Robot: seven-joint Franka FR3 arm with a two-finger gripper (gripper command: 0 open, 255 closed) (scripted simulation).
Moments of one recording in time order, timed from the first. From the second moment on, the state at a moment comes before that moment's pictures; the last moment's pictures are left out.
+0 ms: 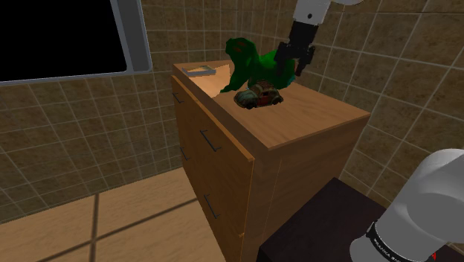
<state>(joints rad) 0.01 -0.37 -0.12 -2.04 0.04 1.78 0.05</state>
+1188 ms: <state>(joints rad) -0.01 0.16 -0.15 -1.57 0.05 1.80 -0.03</state>
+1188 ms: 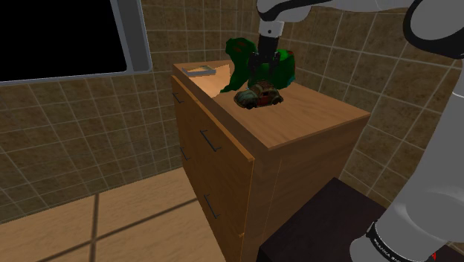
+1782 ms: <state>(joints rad) -0.01 0.16 -0.15 -1.60 0.05 1.83 -0.03</state>
